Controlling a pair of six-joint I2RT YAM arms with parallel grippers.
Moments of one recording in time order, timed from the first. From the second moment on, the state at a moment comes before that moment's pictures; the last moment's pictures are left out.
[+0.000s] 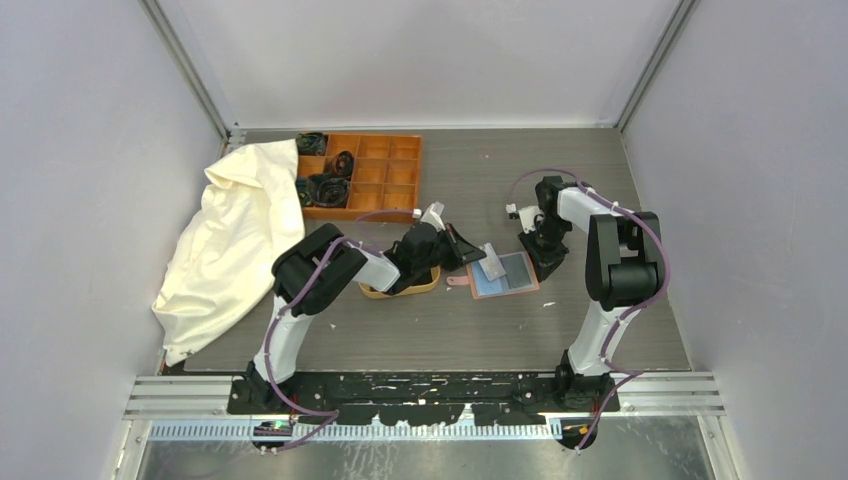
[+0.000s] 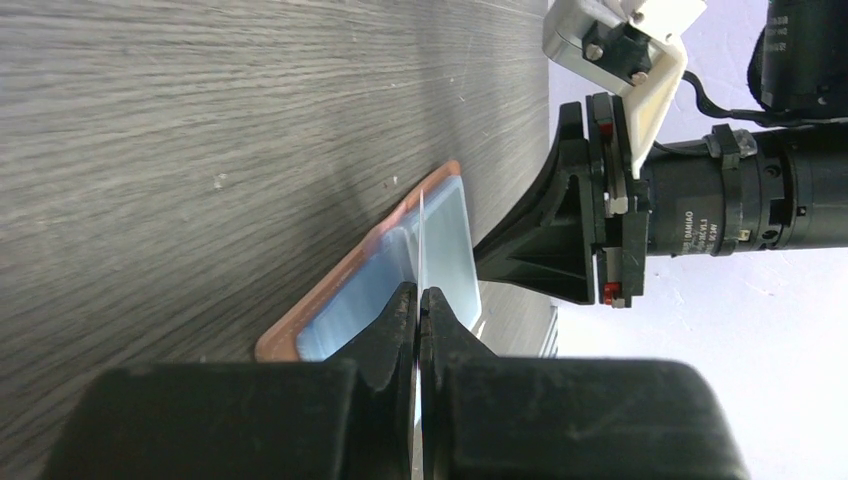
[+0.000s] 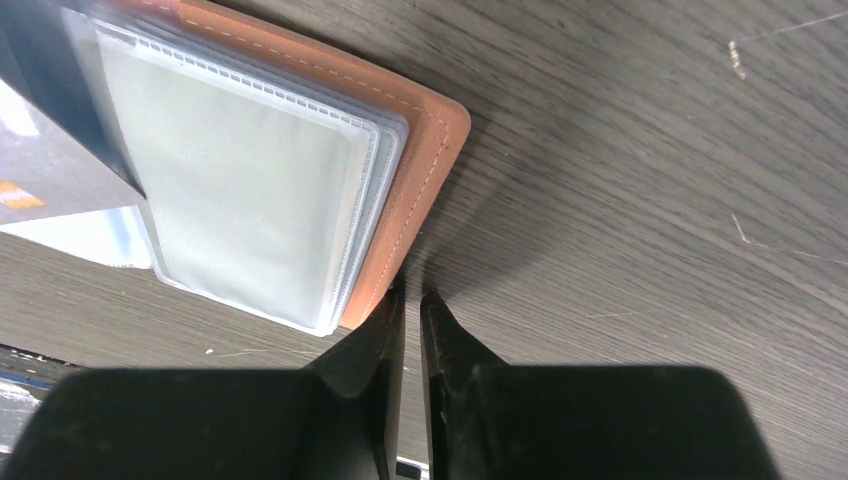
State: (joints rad) left arm -0.82 2.15 1.04 0.82 0.19 -1.18; right arm 0.06 1.86 1.19 -0.94 -0.12 -0.41
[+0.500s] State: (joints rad) left arm -0.81 2.15 1.03 0.82 0.18 -1.18; right arm 0.06 1.86 1.19 -0.94 -0.12 -0.41
